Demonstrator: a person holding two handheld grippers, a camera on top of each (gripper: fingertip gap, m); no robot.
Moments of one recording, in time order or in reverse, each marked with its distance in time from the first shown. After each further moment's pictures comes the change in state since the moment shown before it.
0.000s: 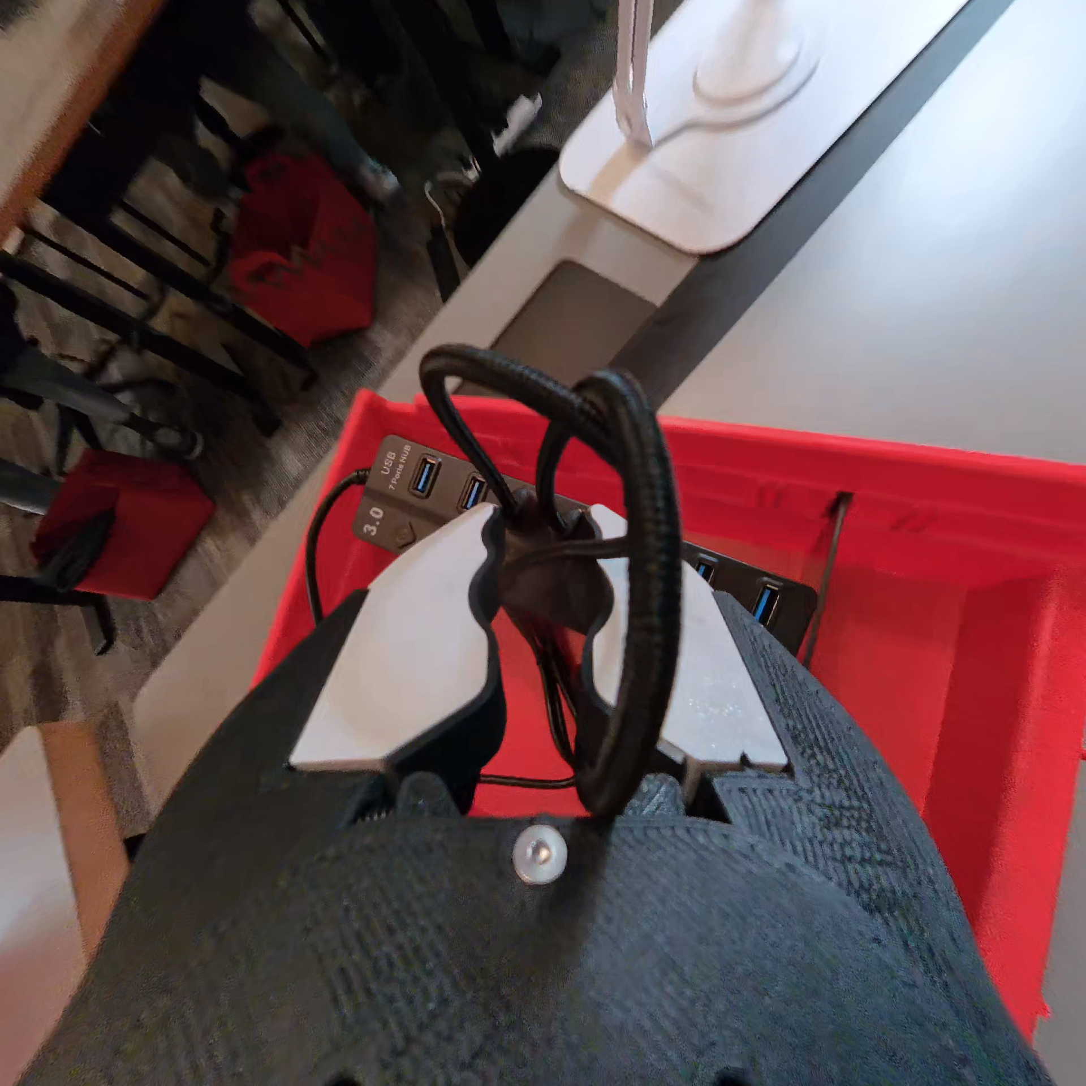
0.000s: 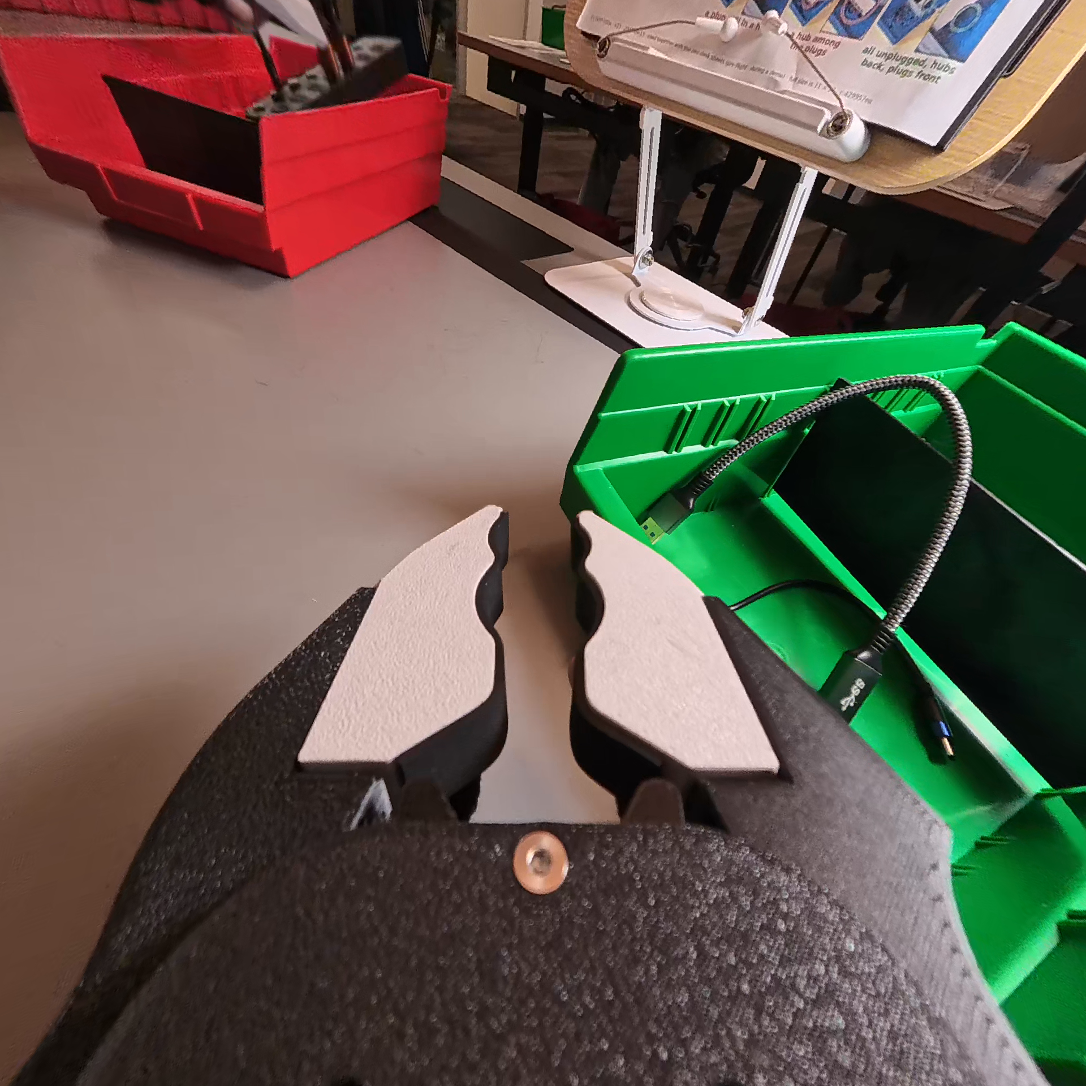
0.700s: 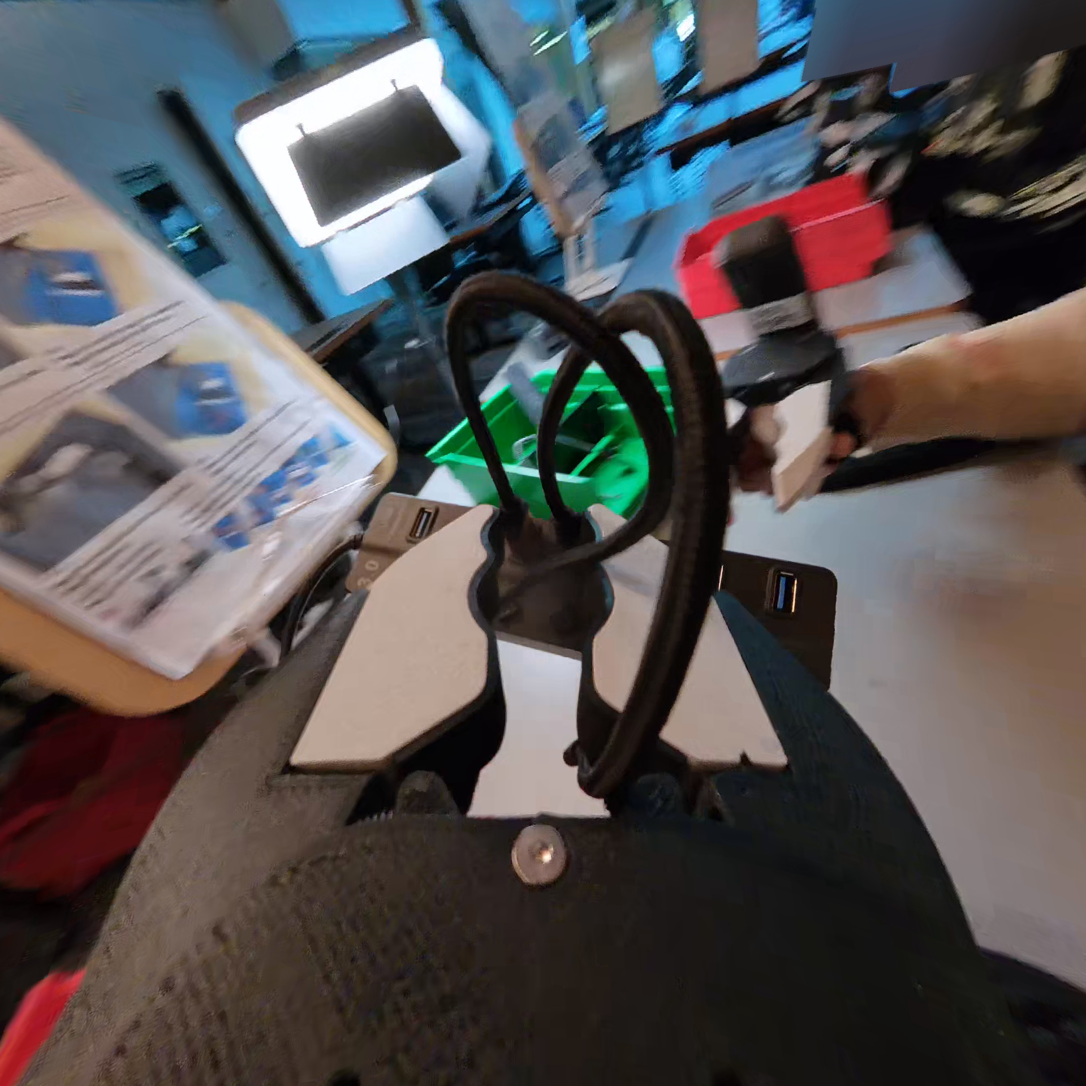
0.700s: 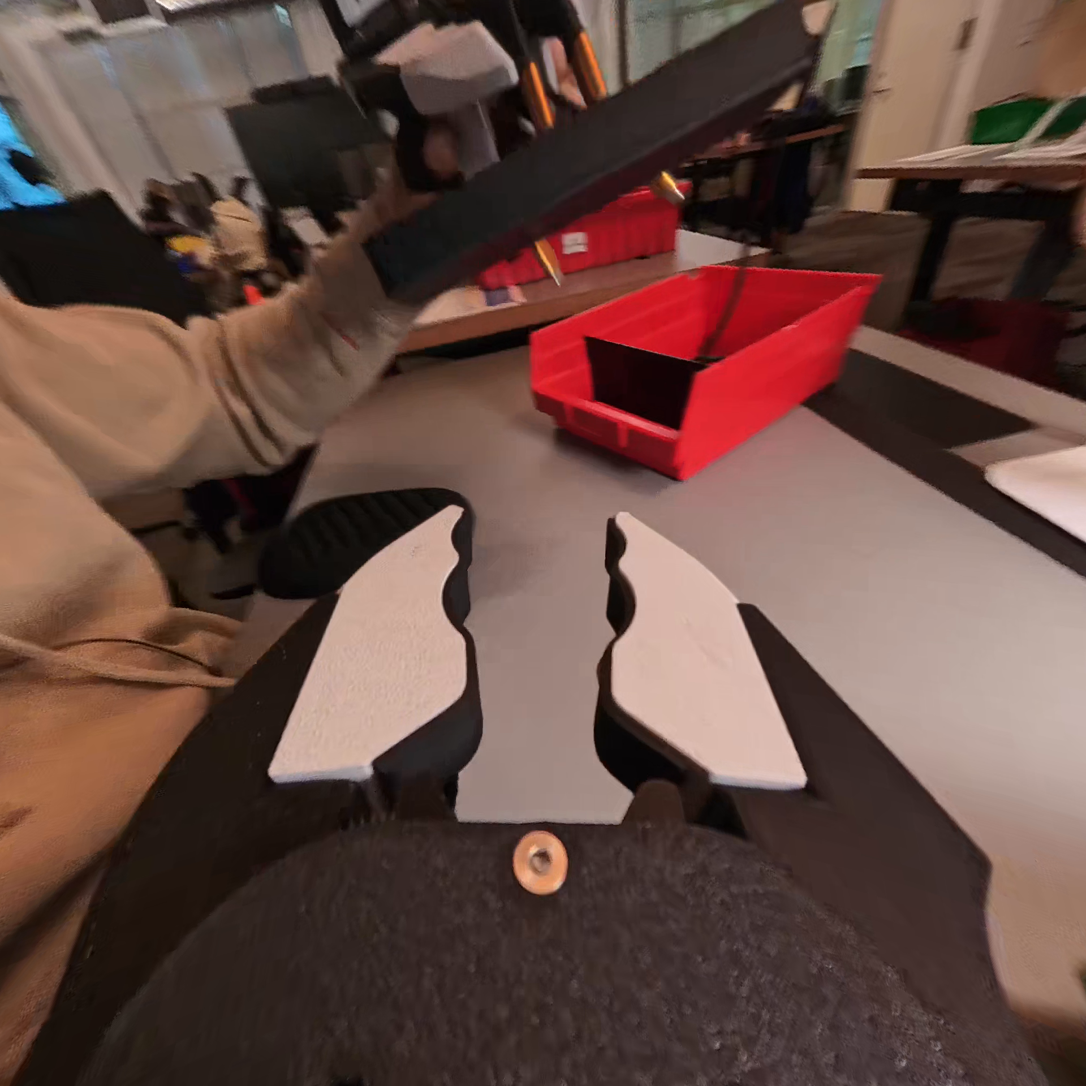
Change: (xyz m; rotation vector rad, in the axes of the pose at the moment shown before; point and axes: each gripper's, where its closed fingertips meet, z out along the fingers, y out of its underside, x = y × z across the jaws) left arm 0.210 -0.166 -0.183 0.759 0.457 0.162; right arm -0.145 -0.113 0.022 0.175 -0.638 0.172
